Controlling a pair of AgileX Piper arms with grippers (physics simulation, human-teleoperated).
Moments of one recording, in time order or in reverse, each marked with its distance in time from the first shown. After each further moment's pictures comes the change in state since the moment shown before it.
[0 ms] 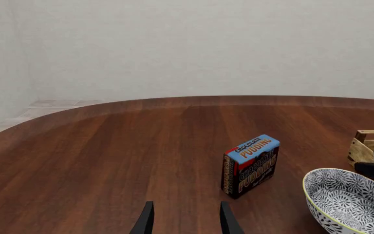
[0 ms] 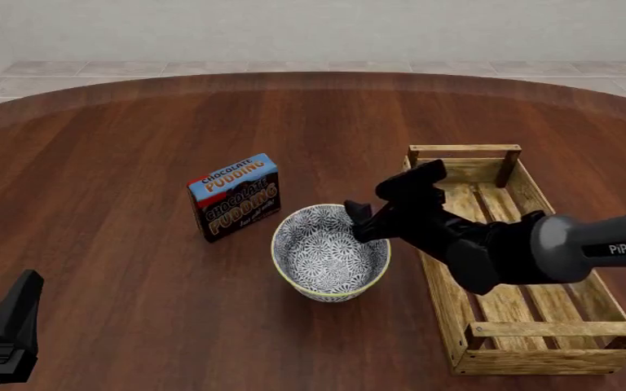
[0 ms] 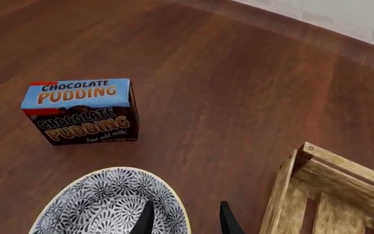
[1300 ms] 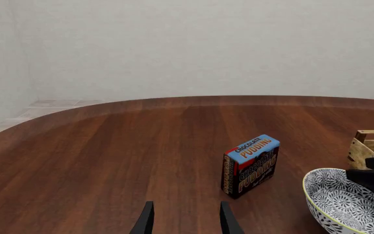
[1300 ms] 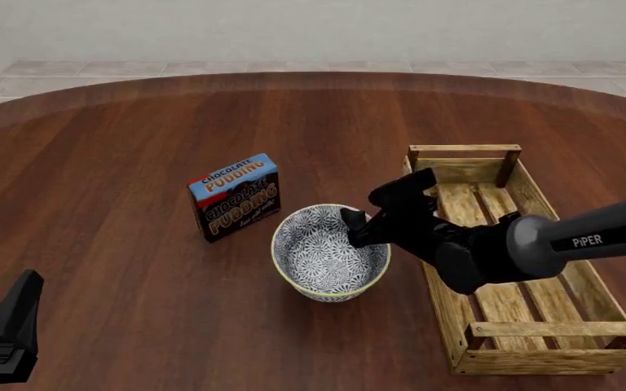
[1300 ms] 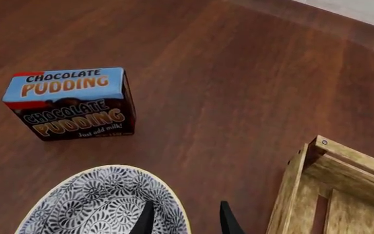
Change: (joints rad) left arm 0.000 0.000 0.000 0.000 0.000; right arm -0.002 0.093 -0.034 -0.024 0.011
